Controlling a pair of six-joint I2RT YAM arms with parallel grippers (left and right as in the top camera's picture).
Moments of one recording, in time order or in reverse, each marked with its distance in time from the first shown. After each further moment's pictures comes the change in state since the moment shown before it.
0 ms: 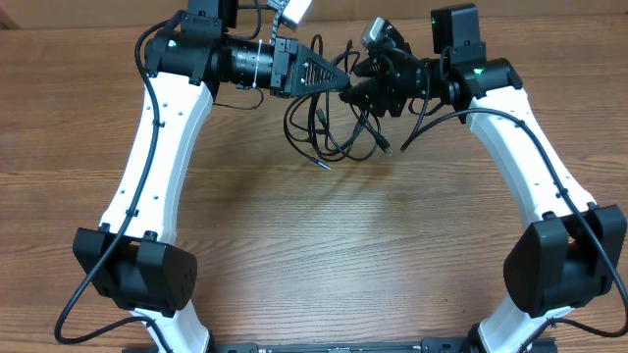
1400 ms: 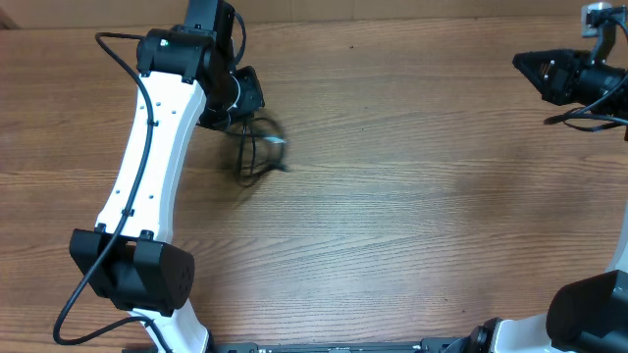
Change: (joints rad) left arm 0.029 0.000 0.000 -0.361 -1.227 -0.255; right arm -0.610 -0.215 -0.003 -0.228 -0.129 0.395
